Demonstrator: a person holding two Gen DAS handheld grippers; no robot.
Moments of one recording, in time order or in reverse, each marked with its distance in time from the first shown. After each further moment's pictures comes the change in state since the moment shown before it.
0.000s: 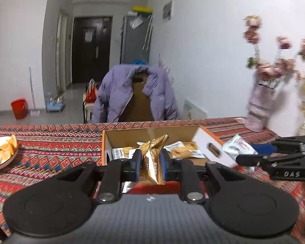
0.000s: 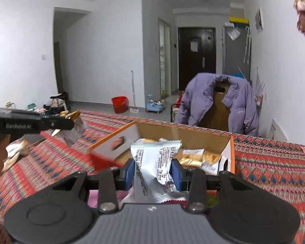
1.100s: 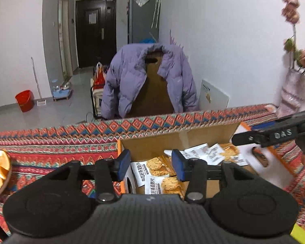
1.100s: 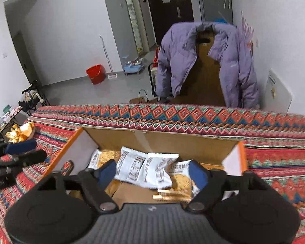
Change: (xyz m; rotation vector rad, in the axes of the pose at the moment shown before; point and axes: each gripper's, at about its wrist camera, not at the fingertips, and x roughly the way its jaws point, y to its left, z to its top) left arm 0.103 0.042 0.045 0.045 0.105 0.068; right arm 0.172 -0.074 0.074 0.200 0.260 -0.061
